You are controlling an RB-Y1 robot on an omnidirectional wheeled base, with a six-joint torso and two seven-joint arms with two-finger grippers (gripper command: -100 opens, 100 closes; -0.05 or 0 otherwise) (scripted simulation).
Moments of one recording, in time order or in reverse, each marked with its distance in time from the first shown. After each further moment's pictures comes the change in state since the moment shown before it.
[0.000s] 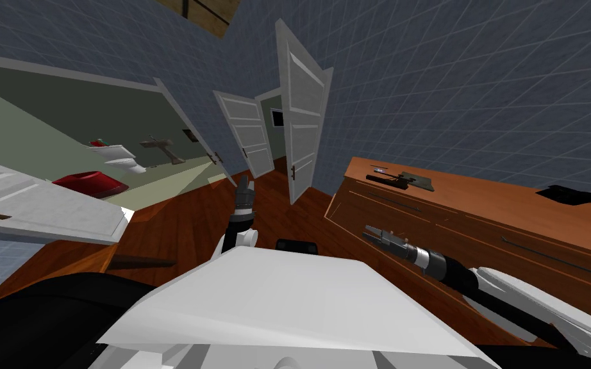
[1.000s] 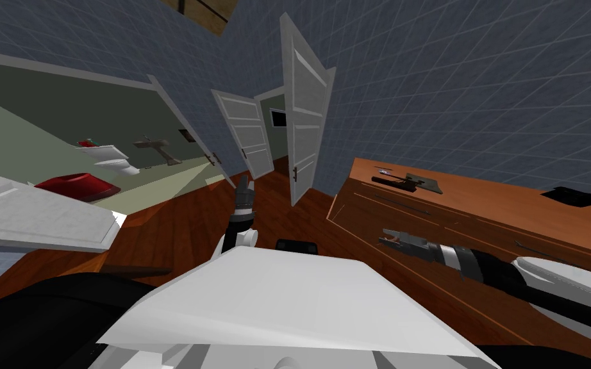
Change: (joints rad) left arm 0.000 0.000 0.000 0.000 0.000 0.000 0.000; right arm 0.040 -0.268 -0.011 0.165 0.036 -0.033 0.014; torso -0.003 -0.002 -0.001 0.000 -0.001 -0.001
